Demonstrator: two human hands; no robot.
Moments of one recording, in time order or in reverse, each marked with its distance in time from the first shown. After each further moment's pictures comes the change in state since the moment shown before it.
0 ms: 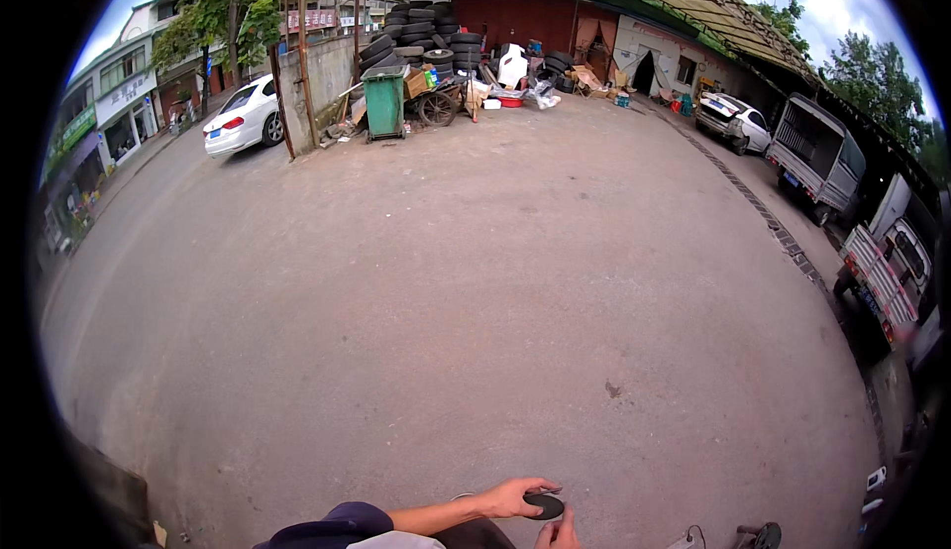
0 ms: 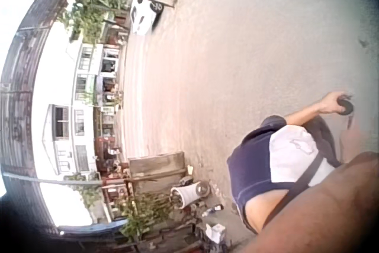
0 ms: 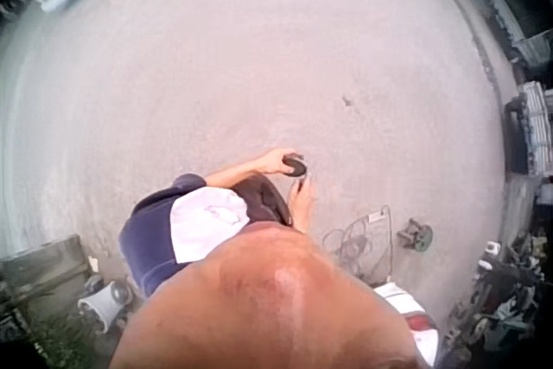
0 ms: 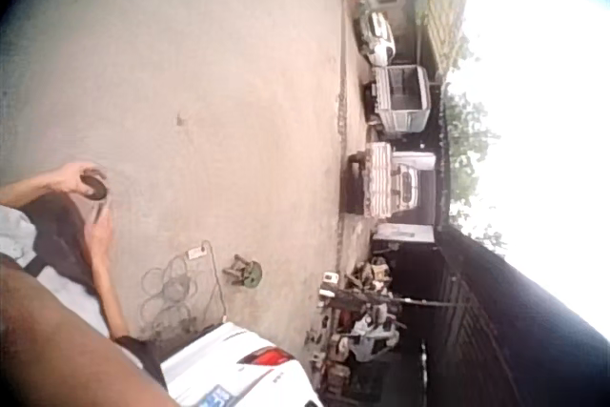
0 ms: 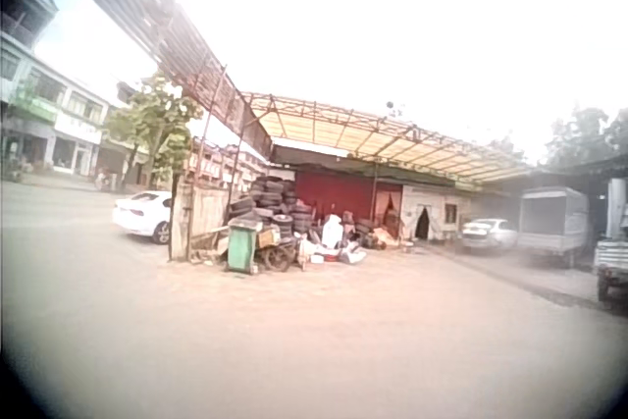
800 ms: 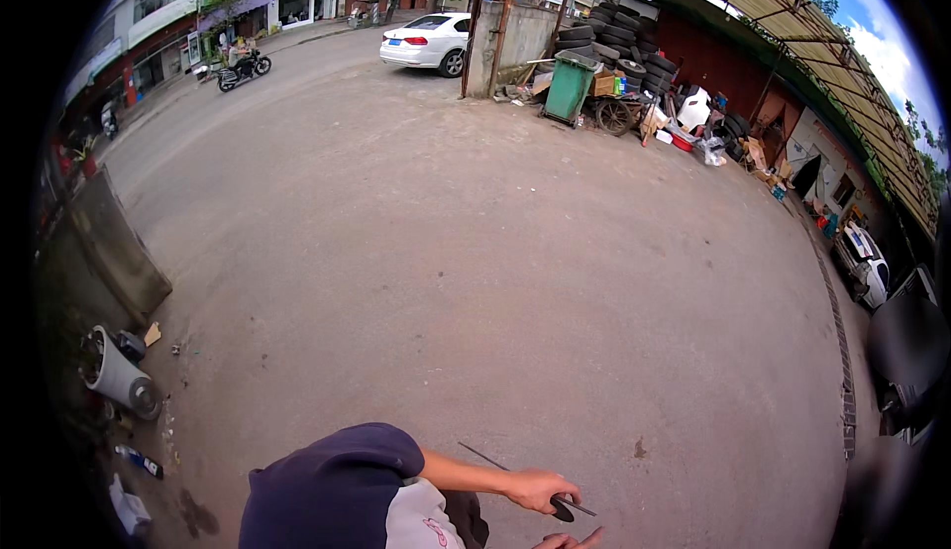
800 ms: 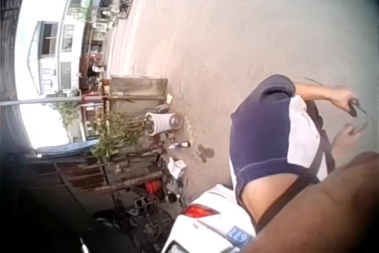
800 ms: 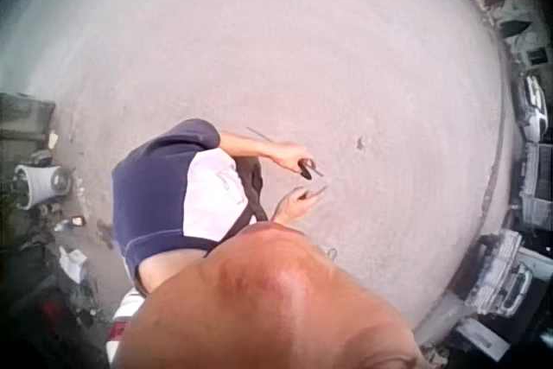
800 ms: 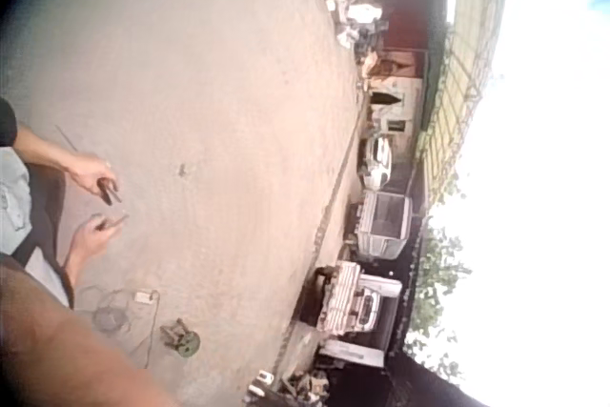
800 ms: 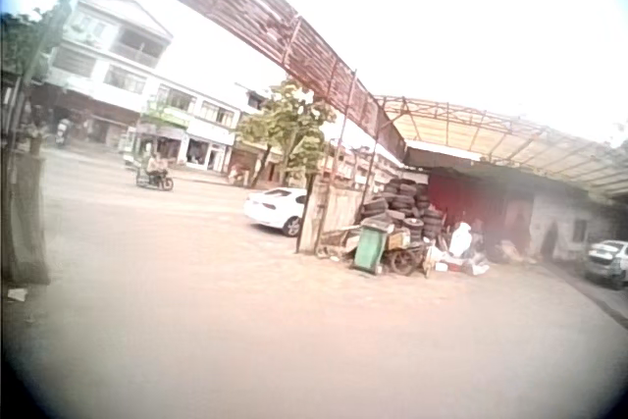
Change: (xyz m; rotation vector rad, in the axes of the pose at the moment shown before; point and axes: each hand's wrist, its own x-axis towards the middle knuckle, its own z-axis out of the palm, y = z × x) left_hand -0.009 0.046 0.030 0.438 0.177 0.098; right_hand 0.006 -0.038 -0.057 0.151 -0.064 0.143
